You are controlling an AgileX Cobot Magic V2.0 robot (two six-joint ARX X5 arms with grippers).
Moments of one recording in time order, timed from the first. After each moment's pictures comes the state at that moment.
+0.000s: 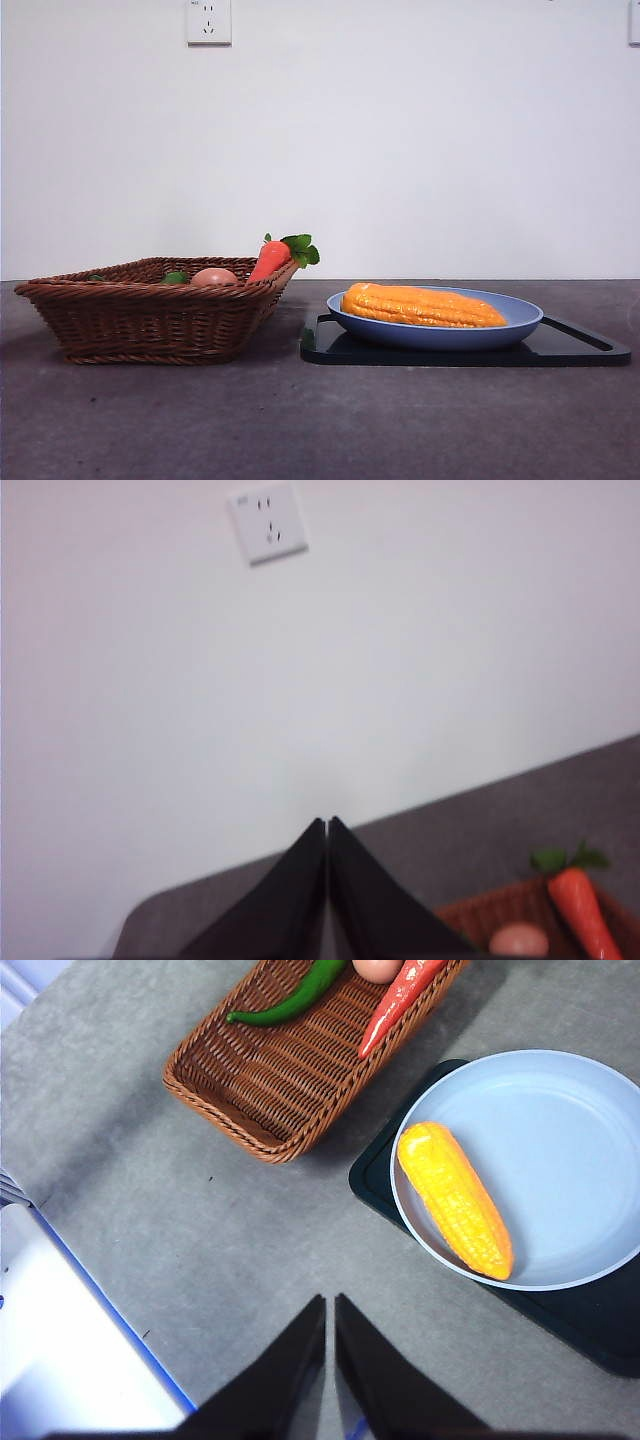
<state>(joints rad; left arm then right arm) 0.06 0.66 0.88 -0.14 0.20 0.26 0.30 1.03 1.19 -0.97 -0.52 -0.07</state>
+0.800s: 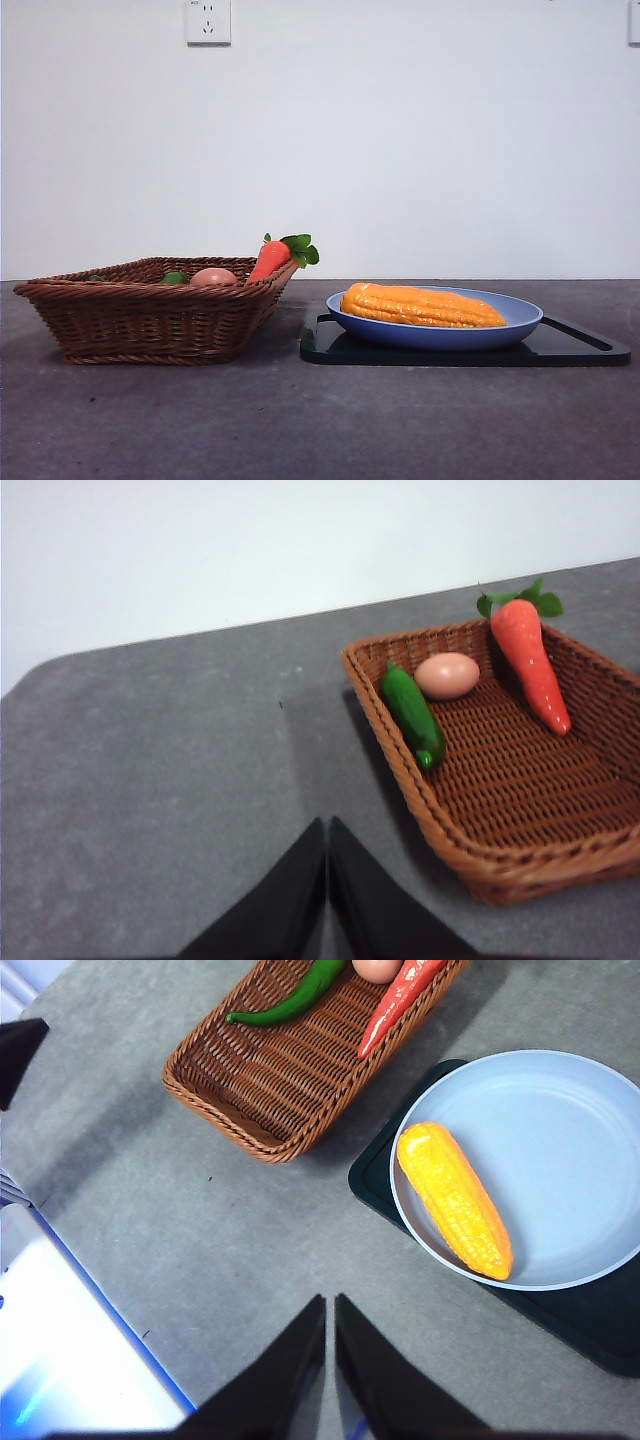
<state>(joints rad) 0.07 0.14 0.09 -0.07 0.20 0.16 0.30 1.03 1.19 -0.97 -0.52 -0.07</state>
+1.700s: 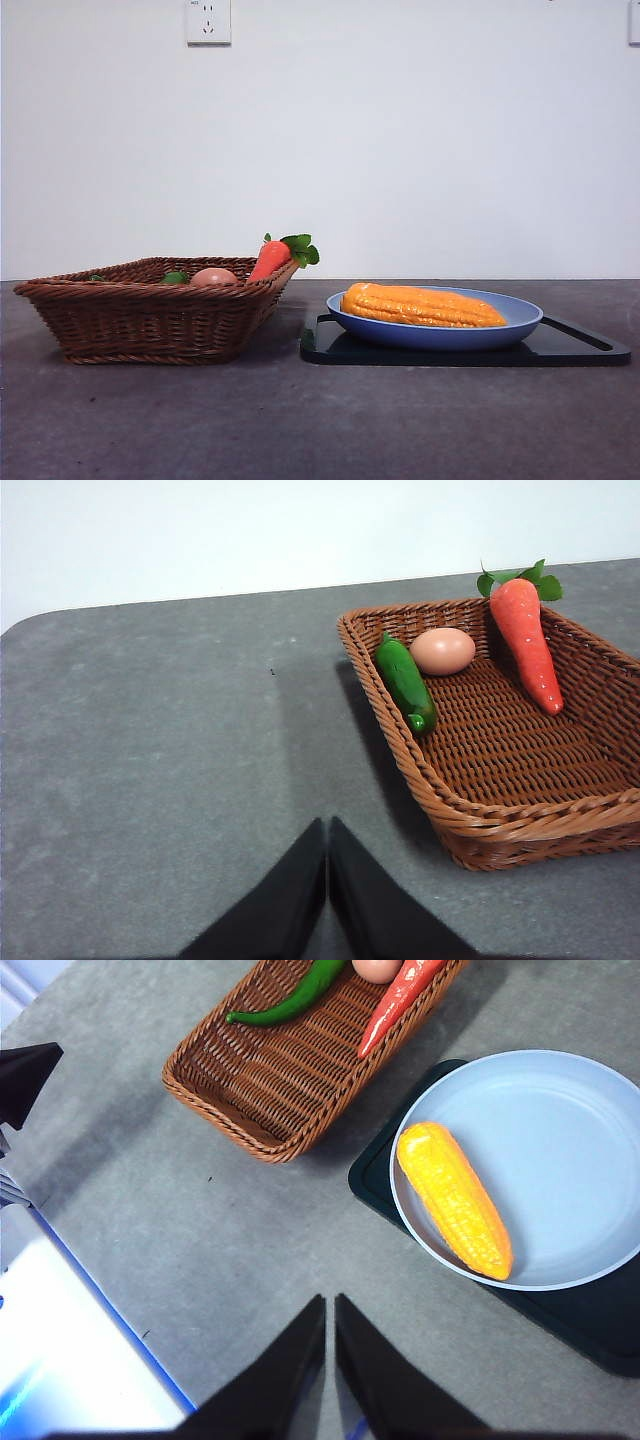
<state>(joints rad) 0.07 0.00 0.03 -0.17 0.20 0.09 0.30 1.03 1.19 -0.97 -0.52 -0.07</state>
